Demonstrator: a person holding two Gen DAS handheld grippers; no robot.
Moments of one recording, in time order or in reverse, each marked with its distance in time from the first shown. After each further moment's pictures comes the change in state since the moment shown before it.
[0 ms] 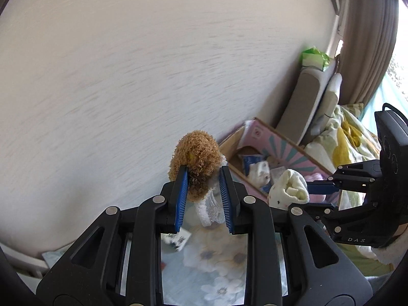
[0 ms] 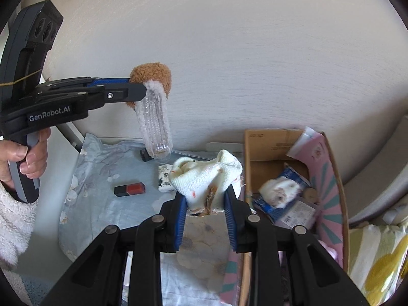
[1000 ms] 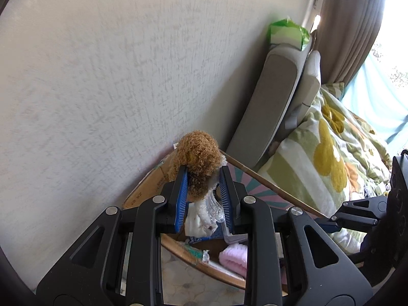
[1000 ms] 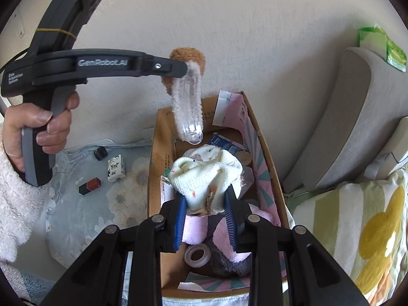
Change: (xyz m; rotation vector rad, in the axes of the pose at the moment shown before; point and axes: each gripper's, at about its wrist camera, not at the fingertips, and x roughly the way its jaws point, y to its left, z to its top) left arm 0.144 -0.117 0.076 0.091 0.128 -0.149; right arm -0.024 -0.118 -0.045 0.191 0.021 -0.086
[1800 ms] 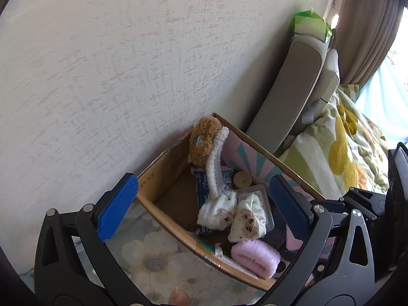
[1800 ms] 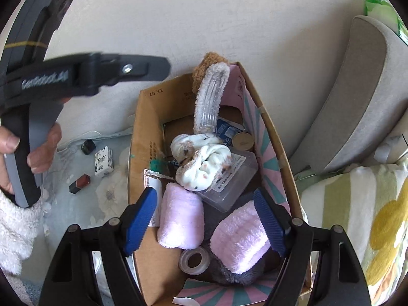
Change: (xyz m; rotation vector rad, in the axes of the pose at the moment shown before) left arm 0.020 0.017 -0.024 -0.077 0.043 0.069; right arm 0.039 -0.009 0.000 0.074 0.110 -0.003
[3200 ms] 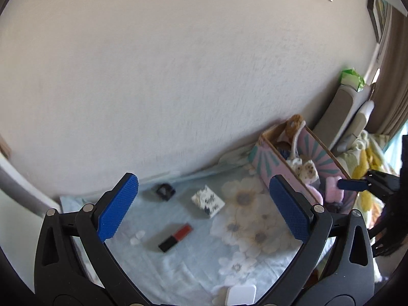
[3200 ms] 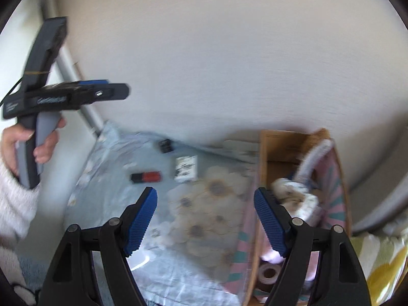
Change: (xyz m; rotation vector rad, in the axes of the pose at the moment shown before) left arm -0.200 0.146 -0.158 -0.284 -0.177 0.213; right arm -0.052 0.159 -0.015 -0.402 -0.146 0.158
